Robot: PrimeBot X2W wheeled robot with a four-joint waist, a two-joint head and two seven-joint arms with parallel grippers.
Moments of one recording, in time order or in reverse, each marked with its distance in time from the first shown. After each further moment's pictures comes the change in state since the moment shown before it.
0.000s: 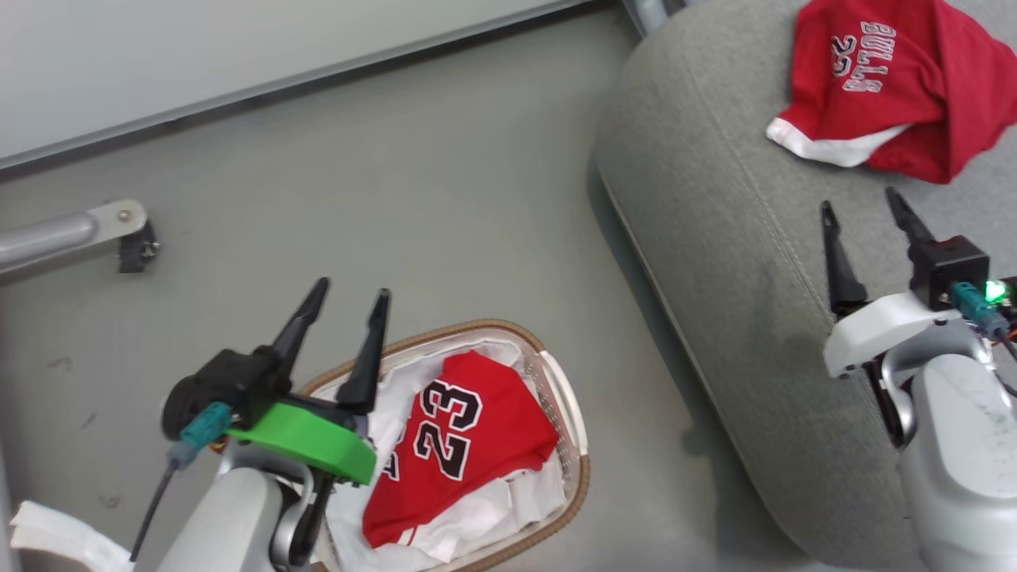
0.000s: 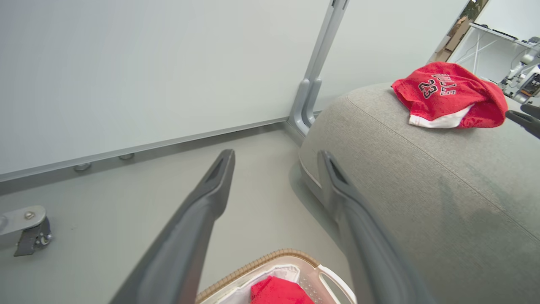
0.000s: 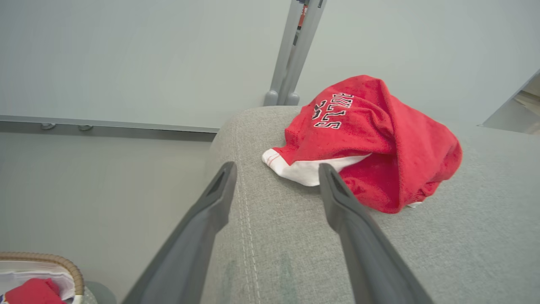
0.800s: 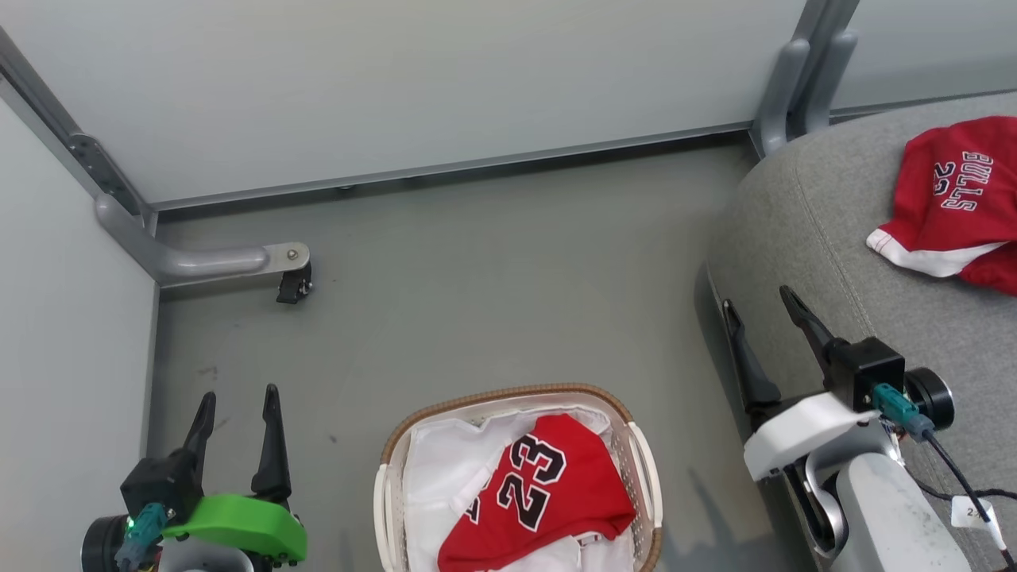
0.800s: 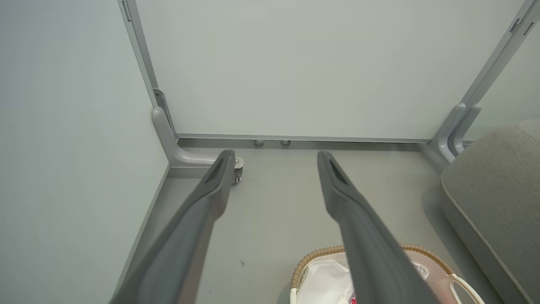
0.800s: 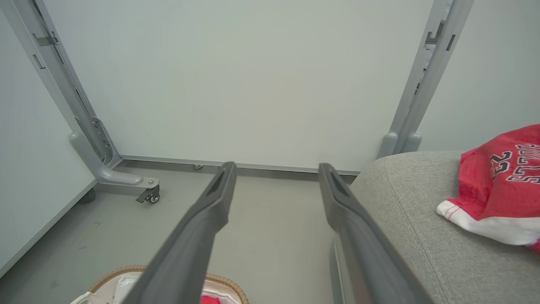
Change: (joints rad) left arm 0.211 -0.146 0.413 0.081 0.246 0.000 0.000; right arm 0.209 0.092 0.151 -0.140 0.136 0.000 0.000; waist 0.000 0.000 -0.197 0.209
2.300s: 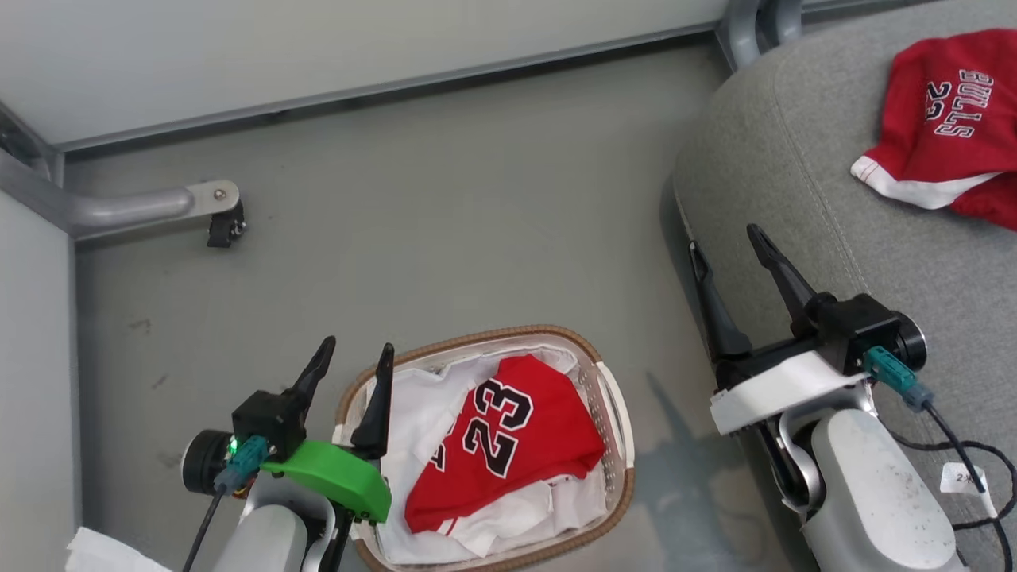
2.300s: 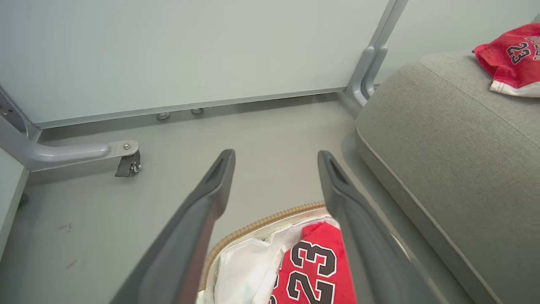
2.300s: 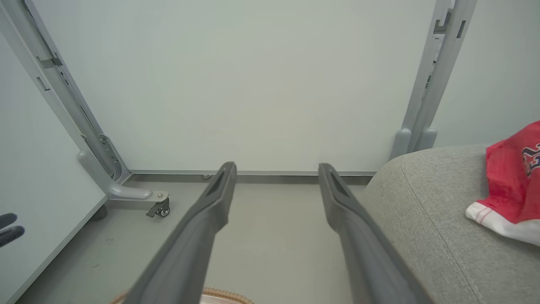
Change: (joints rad) left arm -0.141 0.036 -0.303 0.069 -0.091 0.000 0.000; right arm -0.046 0.022 0.064 -0.126 0.064 0.000 0.000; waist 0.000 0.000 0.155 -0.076
